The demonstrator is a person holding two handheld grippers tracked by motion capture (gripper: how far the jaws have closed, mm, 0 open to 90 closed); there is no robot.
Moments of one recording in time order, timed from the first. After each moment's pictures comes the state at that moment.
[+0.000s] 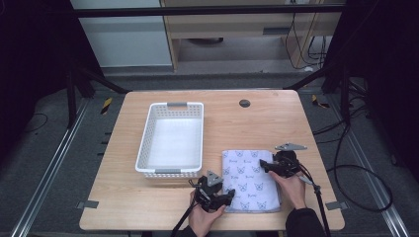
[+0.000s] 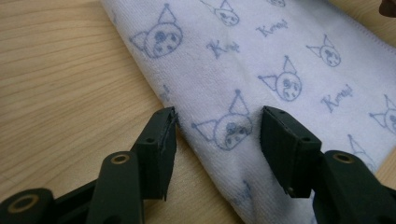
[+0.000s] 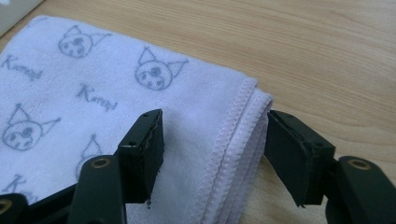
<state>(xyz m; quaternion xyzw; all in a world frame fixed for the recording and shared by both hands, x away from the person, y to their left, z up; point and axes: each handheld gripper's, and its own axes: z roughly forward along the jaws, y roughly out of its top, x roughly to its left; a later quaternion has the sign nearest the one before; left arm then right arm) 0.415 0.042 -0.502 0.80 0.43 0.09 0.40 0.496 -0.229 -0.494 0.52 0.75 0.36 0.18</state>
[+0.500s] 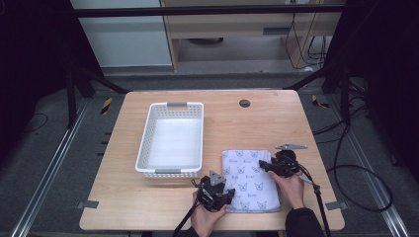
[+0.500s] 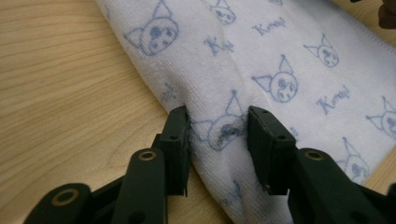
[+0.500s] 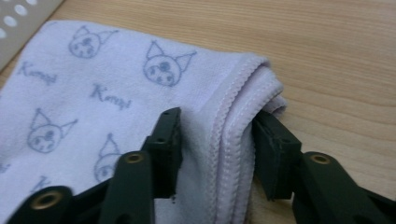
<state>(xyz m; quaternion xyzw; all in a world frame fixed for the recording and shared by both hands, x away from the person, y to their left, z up) 0.414 0.037 -0.500 0.80 0.45 0.08 0.40 0.499 -0.229 -0.498 0.55 0.74 0.38 0.12</state>
